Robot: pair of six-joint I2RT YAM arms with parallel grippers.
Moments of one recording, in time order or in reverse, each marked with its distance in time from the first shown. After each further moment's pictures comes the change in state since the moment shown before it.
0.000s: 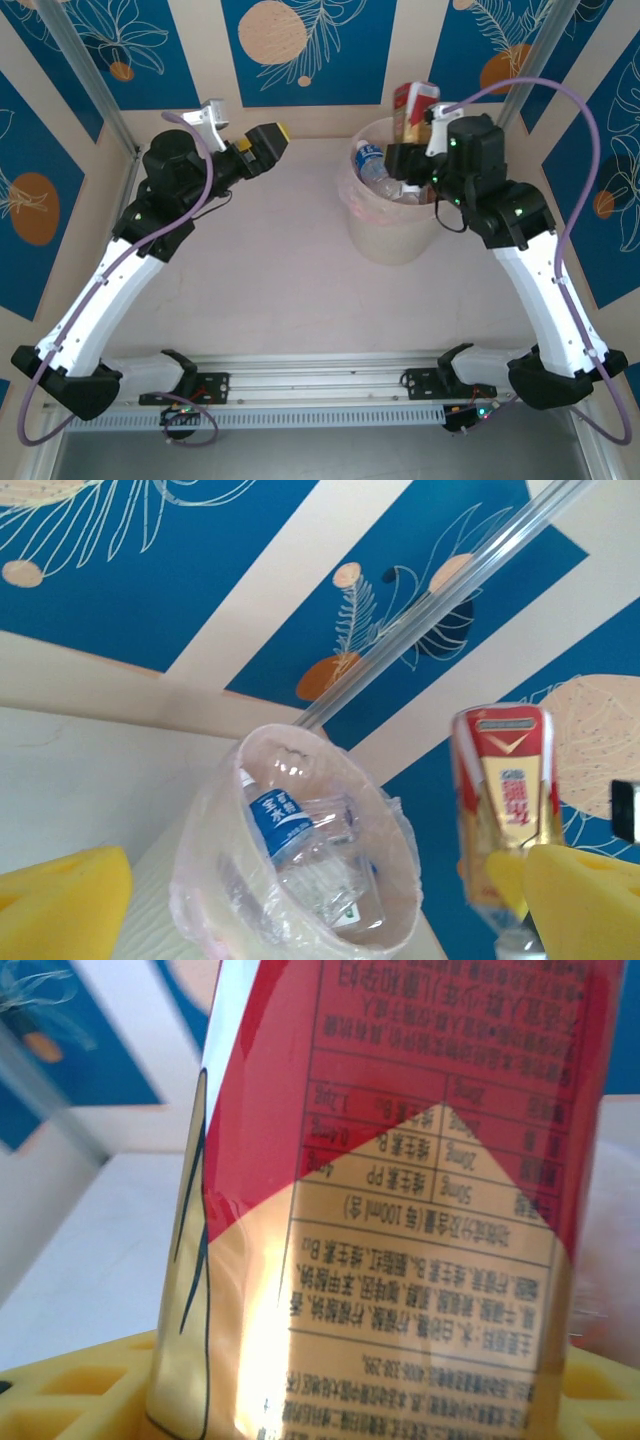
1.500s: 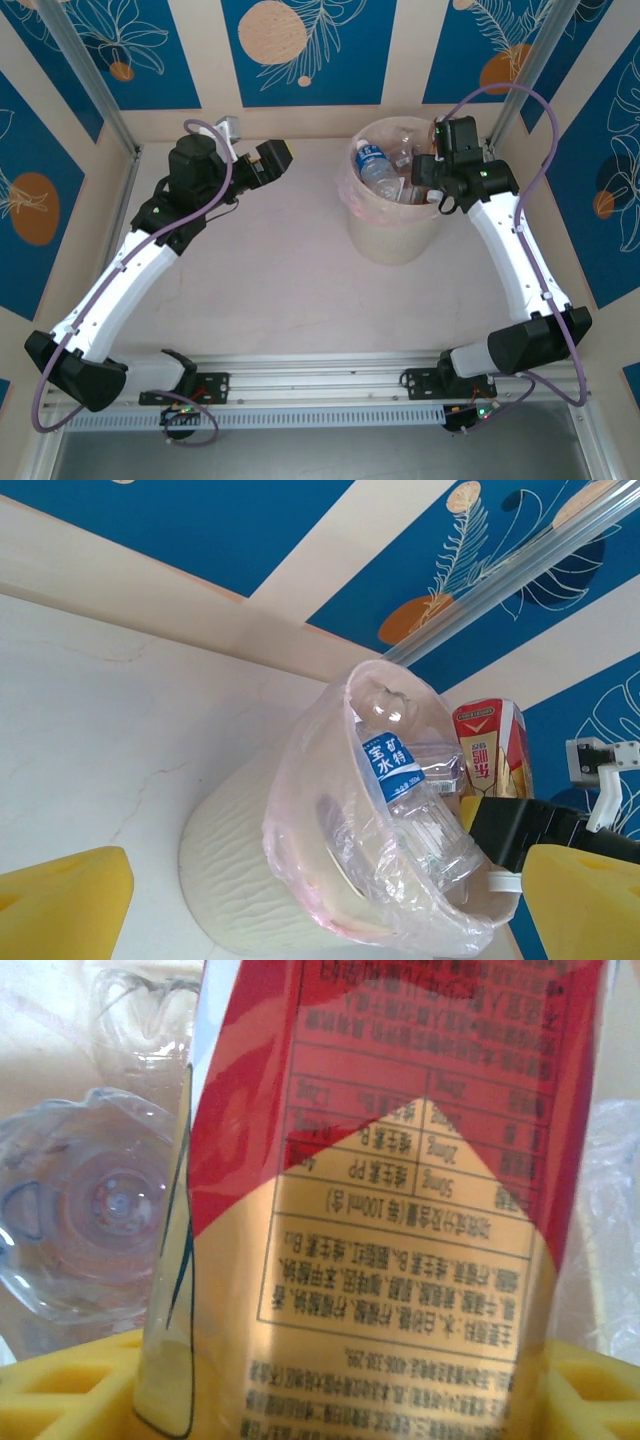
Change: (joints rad) left arm 0.040 0.045 -0.078 -0.061 0.015 -0.002; right arm -0.226 0.166 -0.160 -0.040 0.125 -0.061
